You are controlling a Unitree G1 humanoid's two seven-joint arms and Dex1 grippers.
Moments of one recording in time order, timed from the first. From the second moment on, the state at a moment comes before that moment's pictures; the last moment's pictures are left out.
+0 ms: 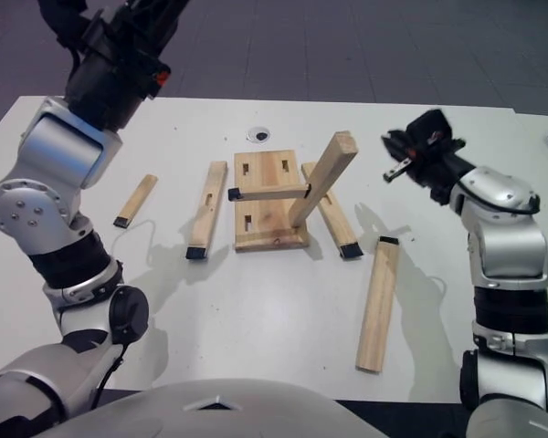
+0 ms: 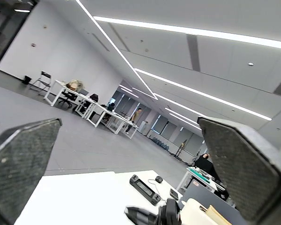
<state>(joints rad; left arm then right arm) -0.68 0.12 0.32 -0.35 -1.25 0.83 0.07 -0.25 -0.75 -0.12 -0.17 0.24 0.57 0.63</state>
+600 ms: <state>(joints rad) -0.42 0.01 0.20 -0.52 -1.26 0.69 0.27 -0.16 -1.23 -0.03 -0.39 0.51 1.15 1.00</state>
